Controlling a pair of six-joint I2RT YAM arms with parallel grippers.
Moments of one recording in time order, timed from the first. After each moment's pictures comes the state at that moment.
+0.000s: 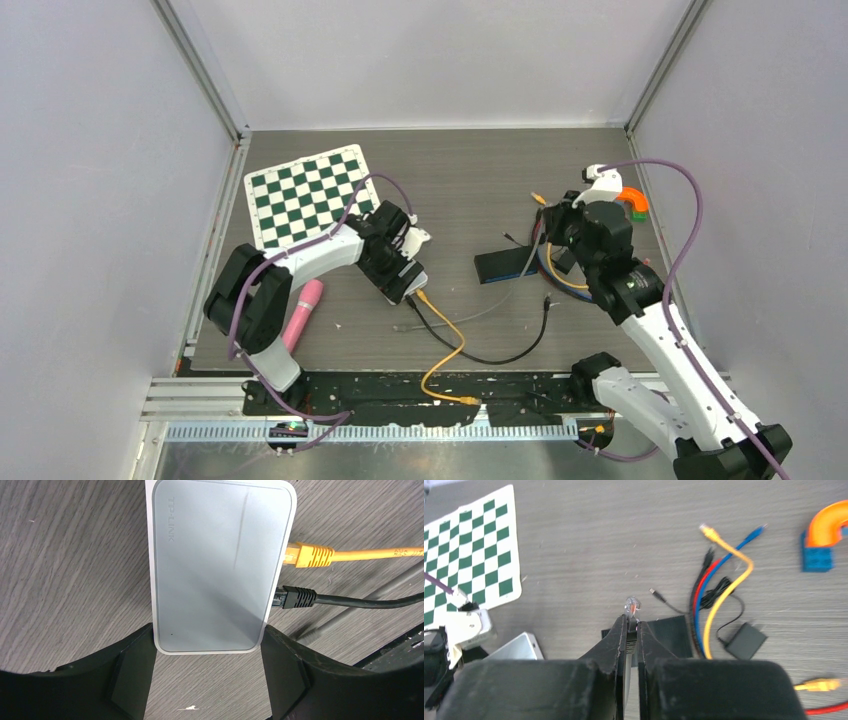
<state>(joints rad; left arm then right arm) -0.63 1.68 1.07 -0.69 0.16 0.18 0.38 0.81 0.81 -0.34 0.24 0.34</state>
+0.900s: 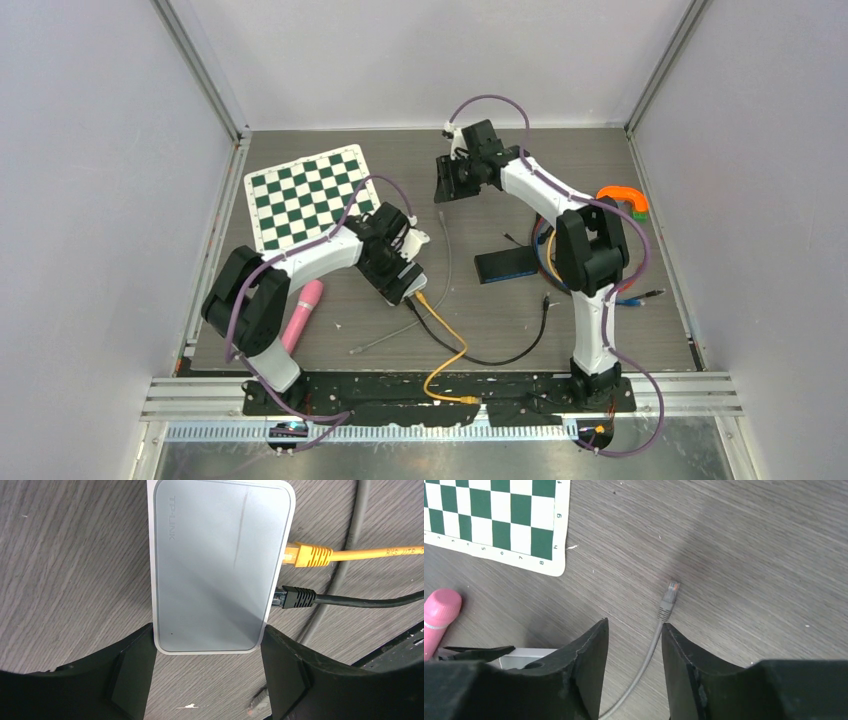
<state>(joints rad) -0.64 1.67 1.06 -0.69 0.16 0.18 0.45 2.08 1.74 -0.50 -0.33 0.19</state>
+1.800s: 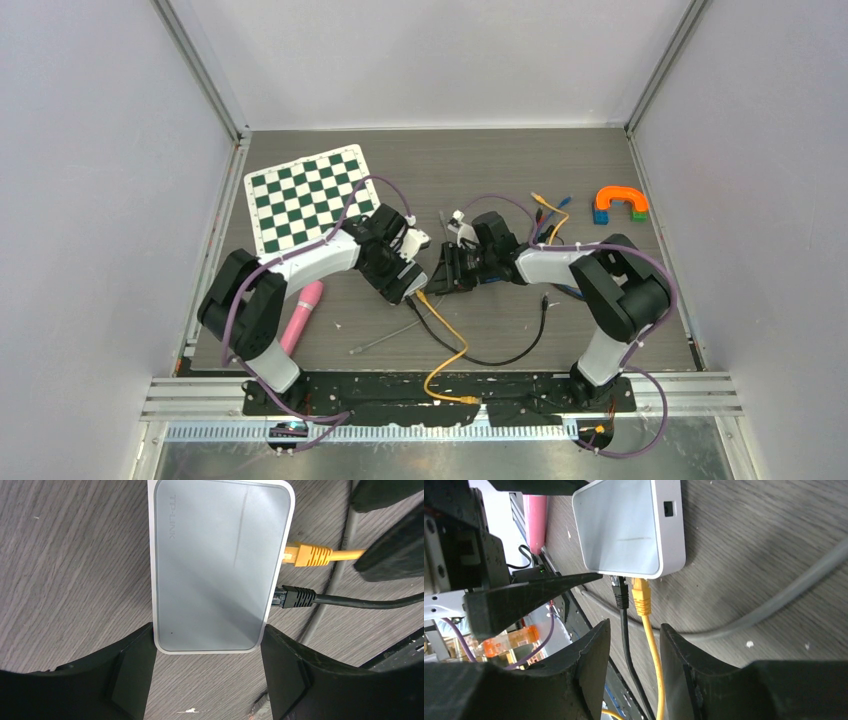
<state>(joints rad) -0.64 1.64 1.02 -0.64 0.15 0.18 0.59 1.70 0.78 0.14 -0.70 0.65</state>
